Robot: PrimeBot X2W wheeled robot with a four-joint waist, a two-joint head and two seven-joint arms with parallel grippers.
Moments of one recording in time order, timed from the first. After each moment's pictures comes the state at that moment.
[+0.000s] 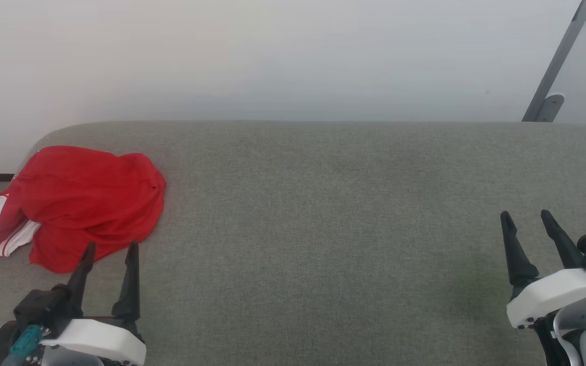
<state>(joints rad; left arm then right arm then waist) 0.00 0.32 -0.08 0.13 -0.42 0.02 -0.26 -0.10 -0.18 -0.08 0.16 0.28 0.13 -0.05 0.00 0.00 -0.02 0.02</state>
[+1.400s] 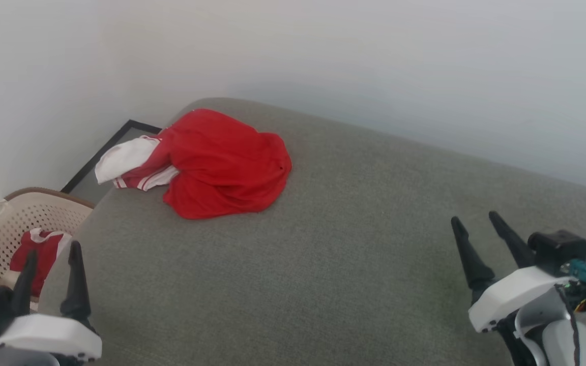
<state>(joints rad) 0.03 0.37 0.03 0.08 -0.52 0.11 -0.18 -0.12 -0.18 0.07 0.18 0.33 0.13 -0.04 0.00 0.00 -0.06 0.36</state>
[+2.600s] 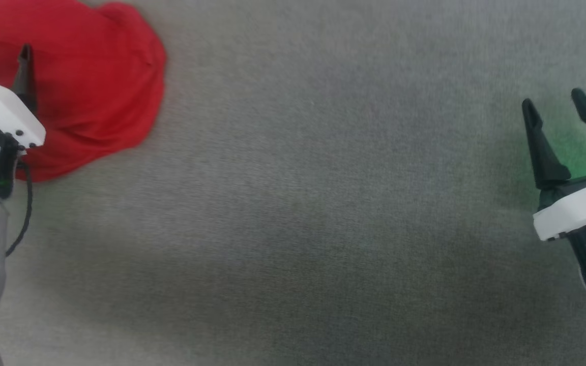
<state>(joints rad) -0.90 0.45 -0.08 0.84 -0.56 -0.07 -0.02 -0.33 -0.32 0.00 -0.01 0.32 0.13 0.03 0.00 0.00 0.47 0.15</state>
